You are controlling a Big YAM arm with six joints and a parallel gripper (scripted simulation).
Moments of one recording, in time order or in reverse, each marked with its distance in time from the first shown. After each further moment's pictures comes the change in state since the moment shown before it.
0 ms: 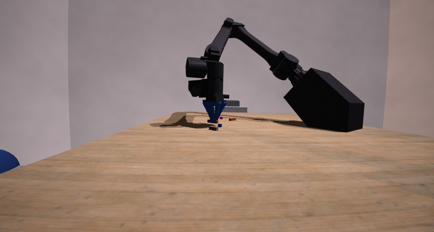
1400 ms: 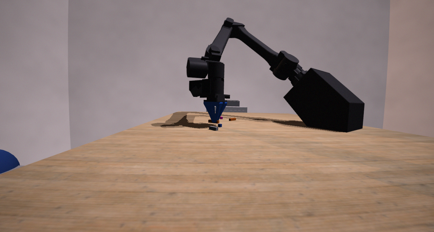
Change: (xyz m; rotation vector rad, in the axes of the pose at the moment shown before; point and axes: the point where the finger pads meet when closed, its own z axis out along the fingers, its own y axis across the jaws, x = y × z) arm 0.002 -0.003 0.000 0.002 0.001 -0.006
